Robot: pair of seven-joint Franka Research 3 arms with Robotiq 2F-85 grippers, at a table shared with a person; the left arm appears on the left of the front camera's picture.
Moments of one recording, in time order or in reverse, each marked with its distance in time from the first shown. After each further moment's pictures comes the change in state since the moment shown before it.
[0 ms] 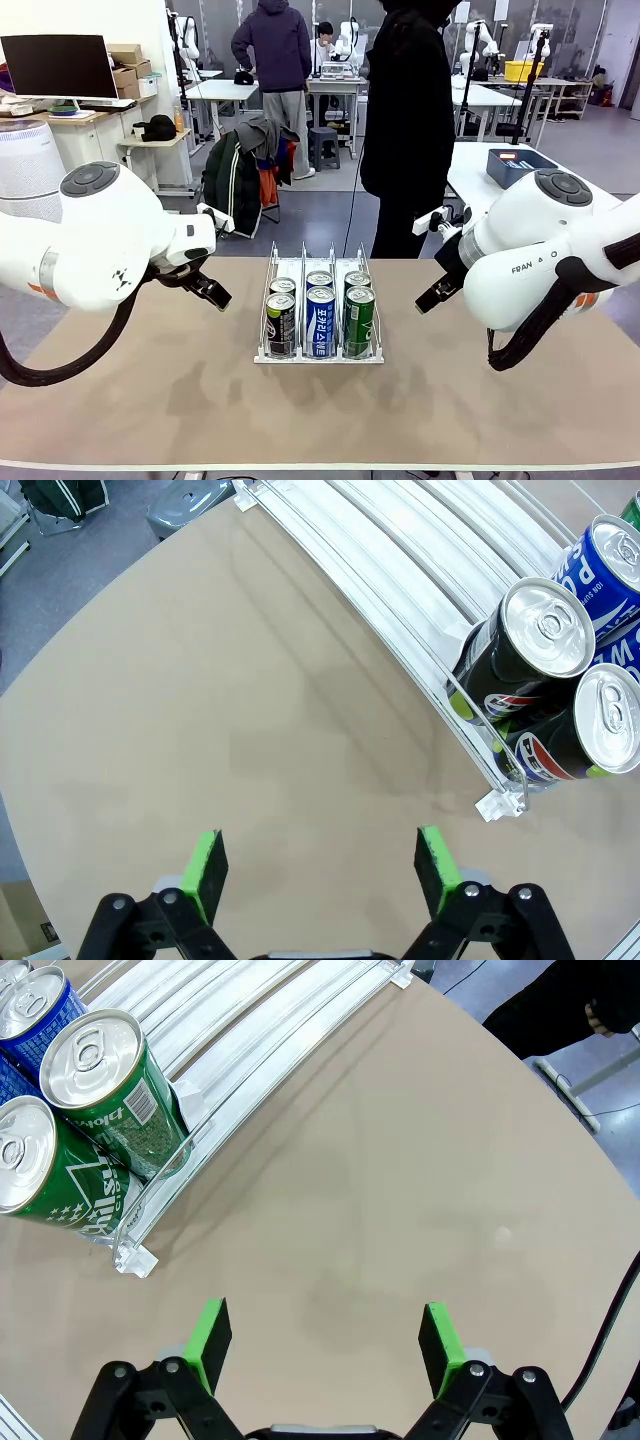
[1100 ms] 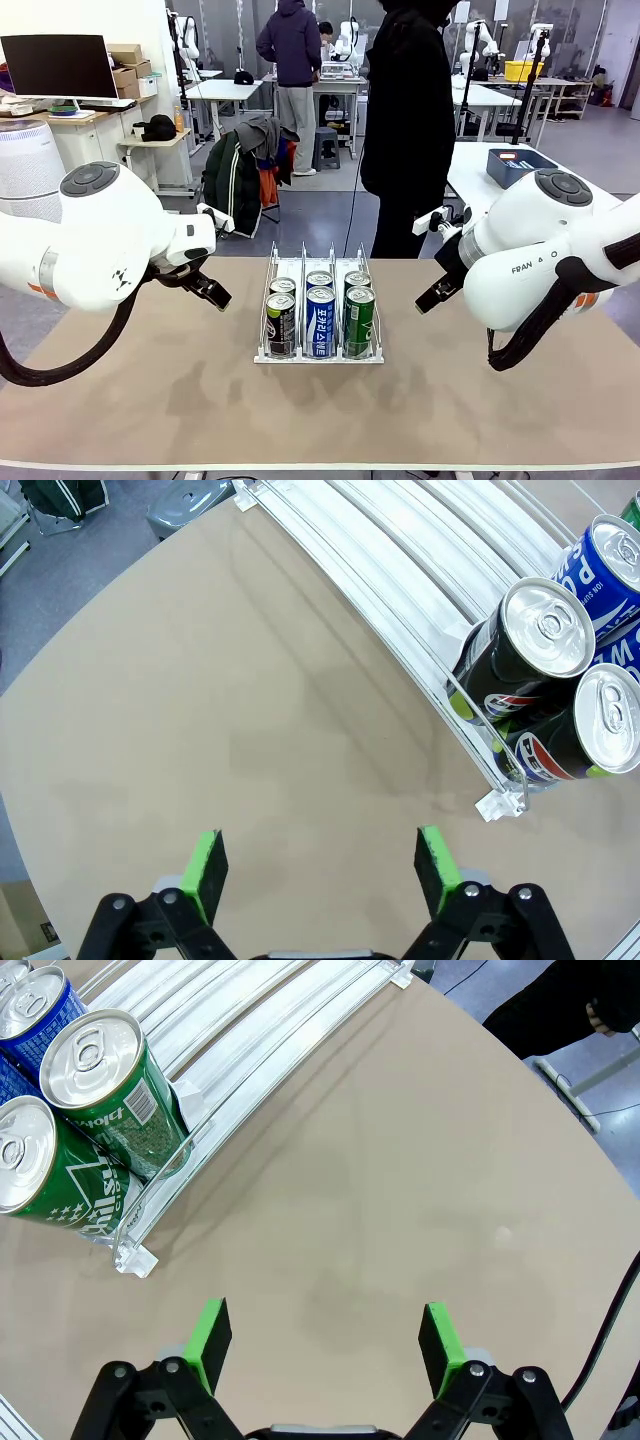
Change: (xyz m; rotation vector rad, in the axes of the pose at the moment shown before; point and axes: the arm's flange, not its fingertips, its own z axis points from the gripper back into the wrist) left arm 0.000 0.000 0.000 0.000 0.000 0.000; right arm 0.000 0.000 0.000 0.000 0.000 0.000
